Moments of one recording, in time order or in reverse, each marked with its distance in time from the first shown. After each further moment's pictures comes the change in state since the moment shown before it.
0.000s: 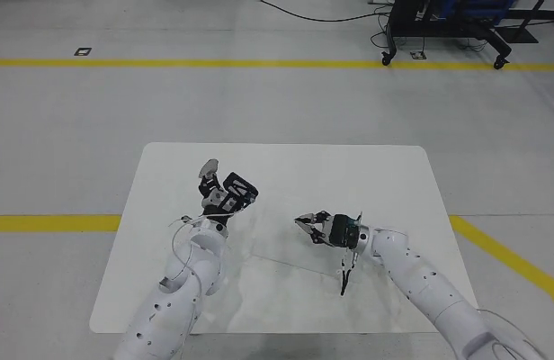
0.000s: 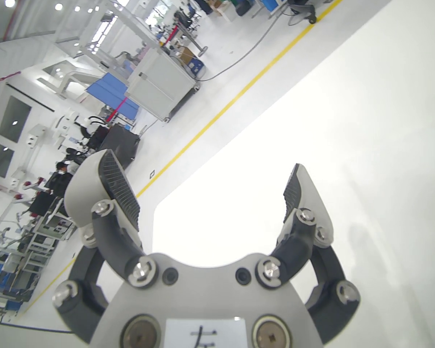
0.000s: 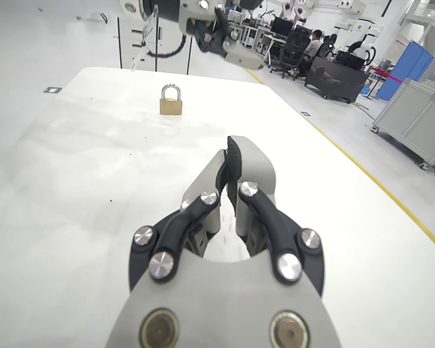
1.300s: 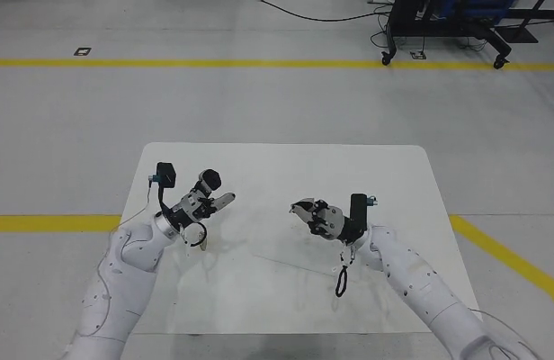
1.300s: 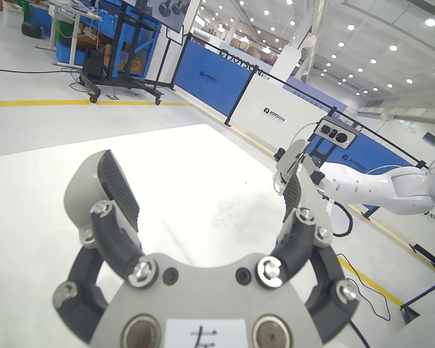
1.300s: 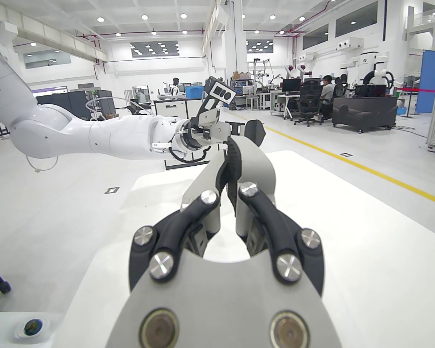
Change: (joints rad) left arm -0.145 0.044 -0.268 0.512 -1.490 -1.081 0.103; right arm -0.019 -0.020 0.001 -0.114 0.393 -0.248 0.001
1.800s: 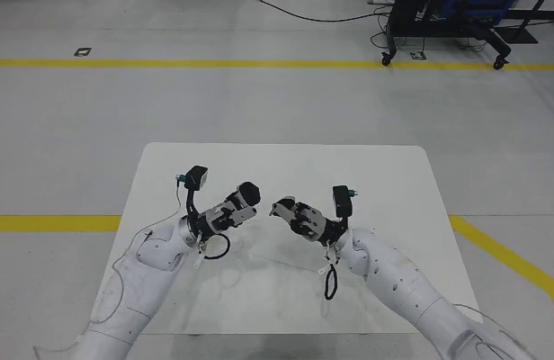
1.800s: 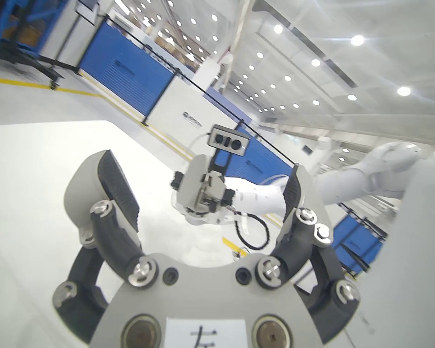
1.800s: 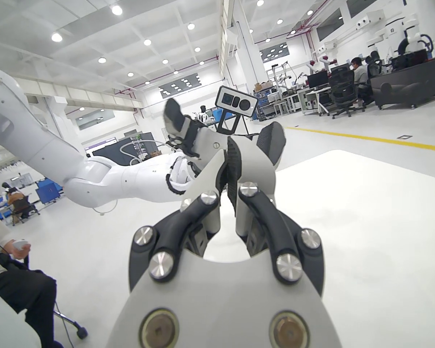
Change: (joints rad) left arm -0.059 0.051 0.236 -0.063 -0.785 -0.019 -0.532; right arm 0.074 -0.051 -0.180 0.015 0.499 -0.107 0.264
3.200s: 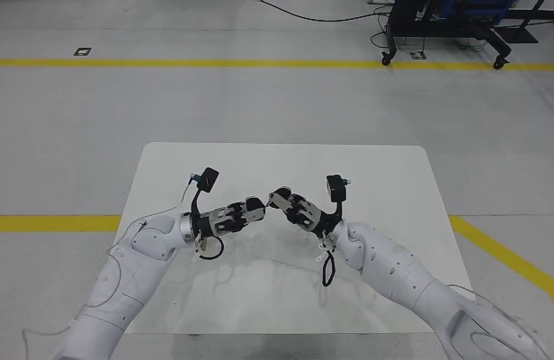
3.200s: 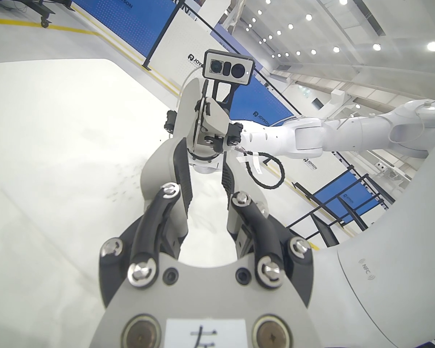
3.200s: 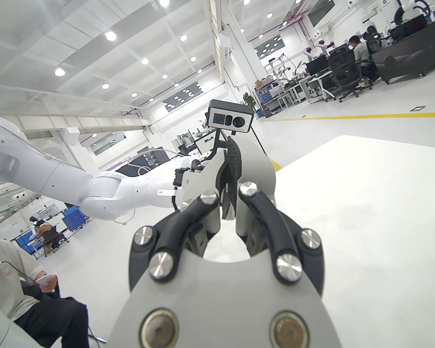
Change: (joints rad) left arm -0.092 0.039 0.082 0.090 0.102 0.000 -0.059; right arm 0.136 0.006 -0.218 0.112 0.292 0.000 0.028
